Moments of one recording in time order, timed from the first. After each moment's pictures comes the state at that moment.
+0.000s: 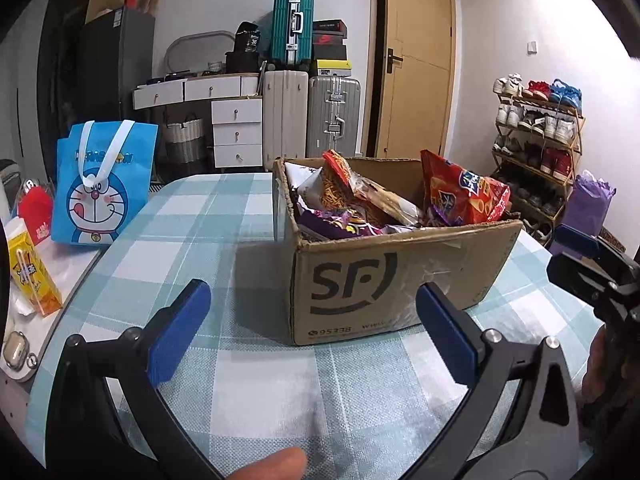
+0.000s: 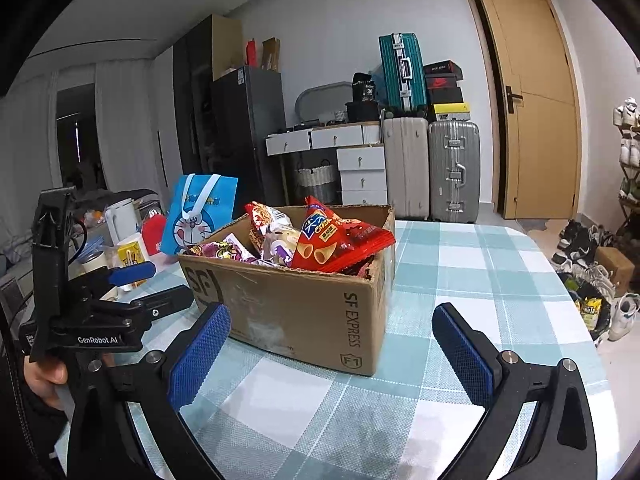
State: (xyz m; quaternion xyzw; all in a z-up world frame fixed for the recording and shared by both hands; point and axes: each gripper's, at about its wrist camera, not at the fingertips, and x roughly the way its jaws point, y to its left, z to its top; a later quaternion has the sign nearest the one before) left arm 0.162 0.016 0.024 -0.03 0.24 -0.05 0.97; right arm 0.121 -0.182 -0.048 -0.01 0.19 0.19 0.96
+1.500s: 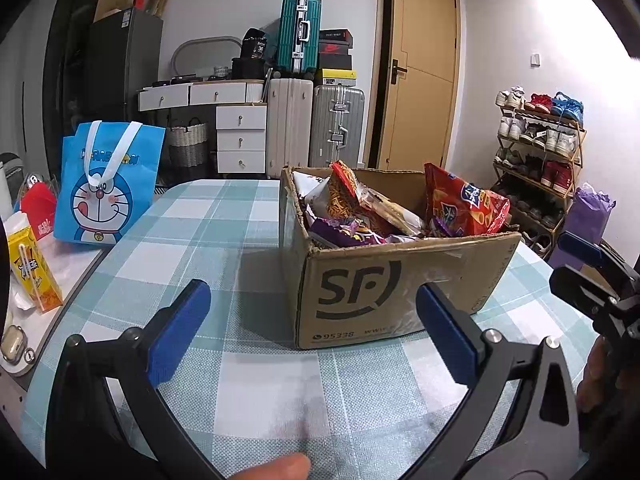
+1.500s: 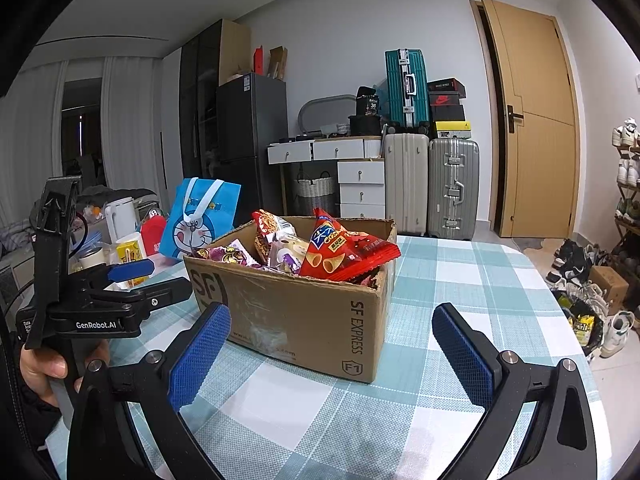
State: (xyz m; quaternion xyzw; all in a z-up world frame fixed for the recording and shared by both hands) left arm 0.158 0.019 0.021 -0.03 0.22 -0.04 0.97; right arm 0.111 -0.175 -0.048 -0.03 0.17 0.19 0.97
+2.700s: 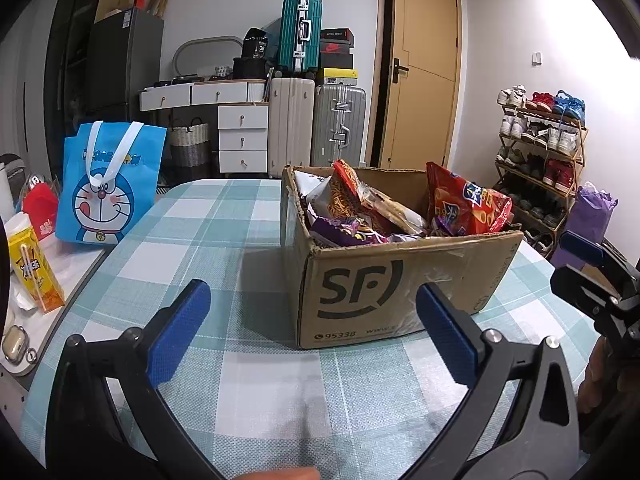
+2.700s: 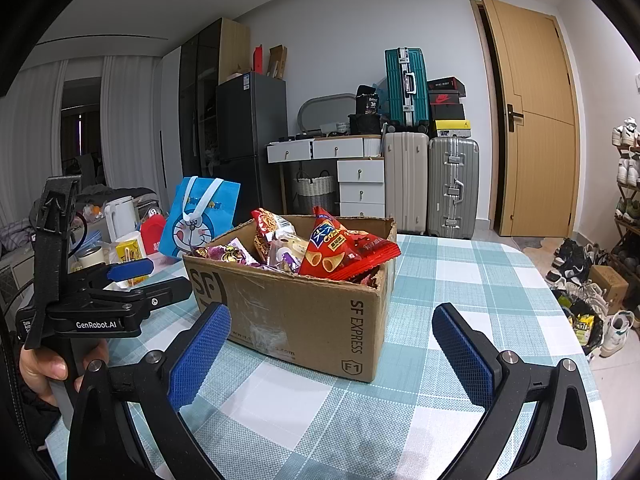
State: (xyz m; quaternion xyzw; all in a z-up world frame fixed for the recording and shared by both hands) left arm 0.157 0.020 0.019 -0.03 0.22 -0.04 0.97; right arm 0.111 -0.176 -0.049 -0.03 0.17 0.19 0.97
